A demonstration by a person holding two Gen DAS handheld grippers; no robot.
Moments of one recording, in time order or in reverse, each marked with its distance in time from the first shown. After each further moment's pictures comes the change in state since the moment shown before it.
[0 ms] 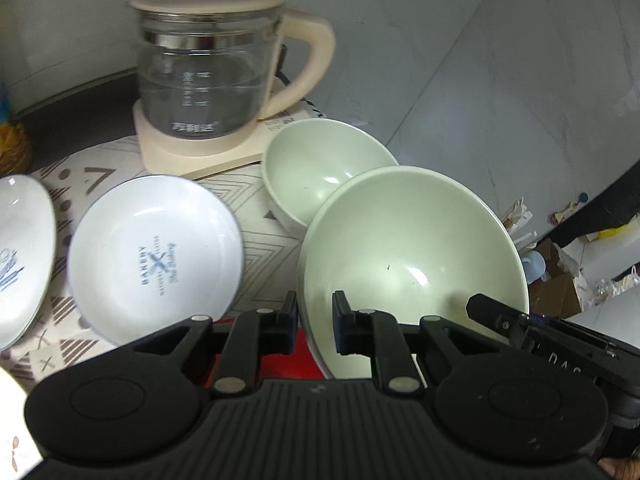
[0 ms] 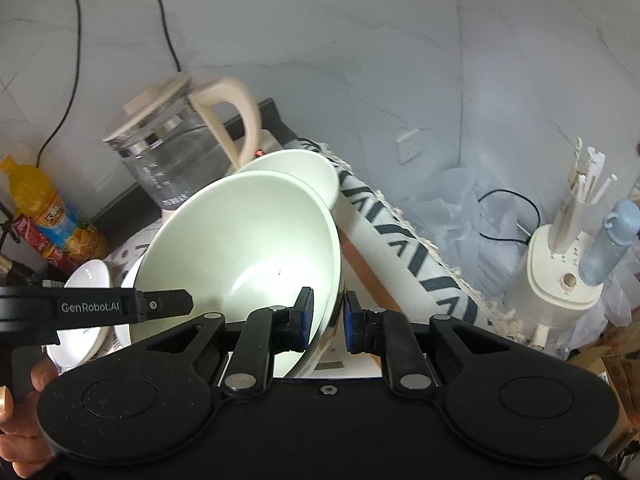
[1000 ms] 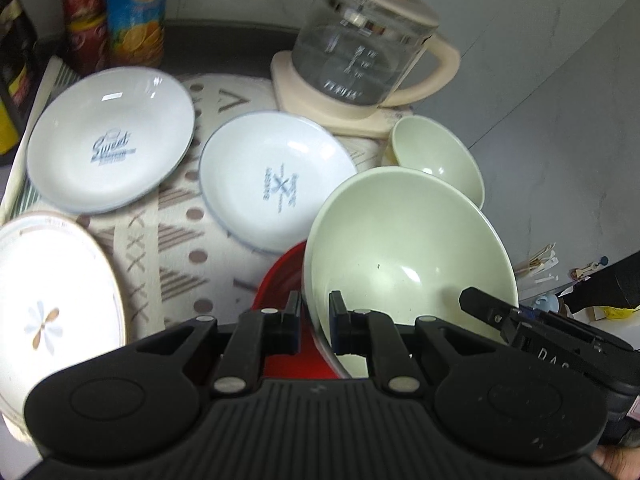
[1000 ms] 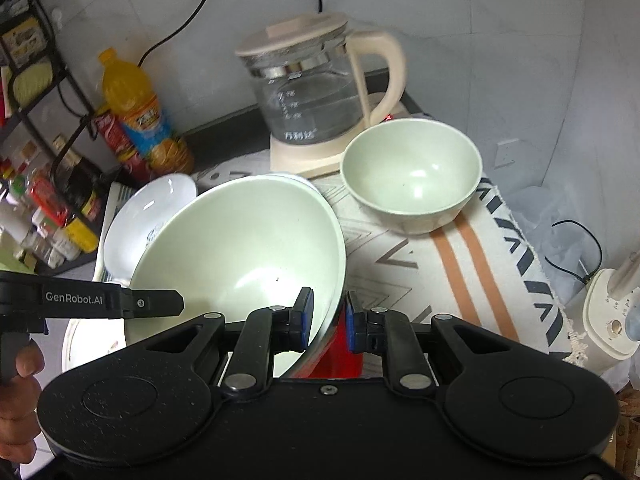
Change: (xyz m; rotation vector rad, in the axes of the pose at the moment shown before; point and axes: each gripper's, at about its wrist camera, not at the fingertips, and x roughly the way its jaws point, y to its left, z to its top) left arm -0.052 0.083 -0.074 -0.284 -0.008 0.073; right arm -0.001 0.082 -0.025 -0.275 0.104 0.162
